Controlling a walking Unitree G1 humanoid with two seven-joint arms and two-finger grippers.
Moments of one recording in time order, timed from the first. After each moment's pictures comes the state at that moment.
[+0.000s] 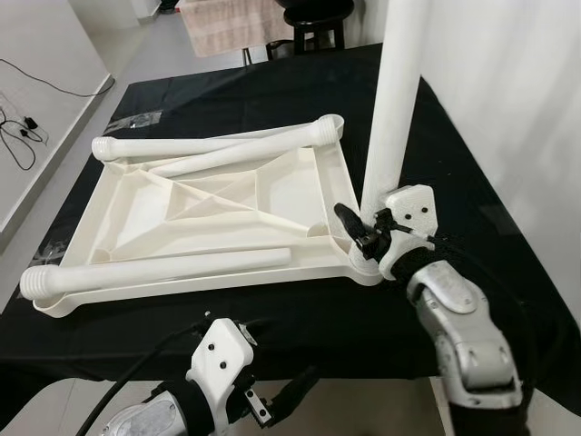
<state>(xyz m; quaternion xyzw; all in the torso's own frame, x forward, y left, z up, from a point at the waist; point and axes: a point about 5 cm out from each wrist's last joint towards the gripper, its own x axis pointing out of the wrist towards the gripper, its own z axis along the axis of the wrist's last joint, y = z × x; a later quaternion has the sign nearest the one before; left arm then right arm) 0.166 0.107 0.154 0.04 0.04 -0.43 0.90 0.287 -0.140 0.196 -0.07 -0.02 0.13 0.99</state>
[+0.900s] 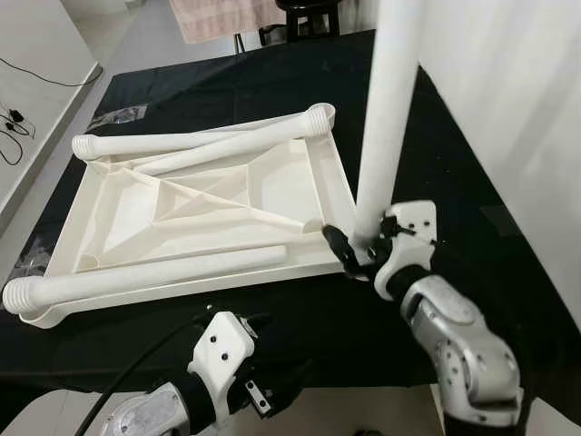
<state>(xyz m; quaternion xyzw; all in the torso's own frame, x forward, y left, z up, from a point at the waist) 0.174 0.107 0.152 0.05 0.04 -0.43 0.90 0.284 -0.132 0.206 0.02 -0.01 0.25 0.97</state>
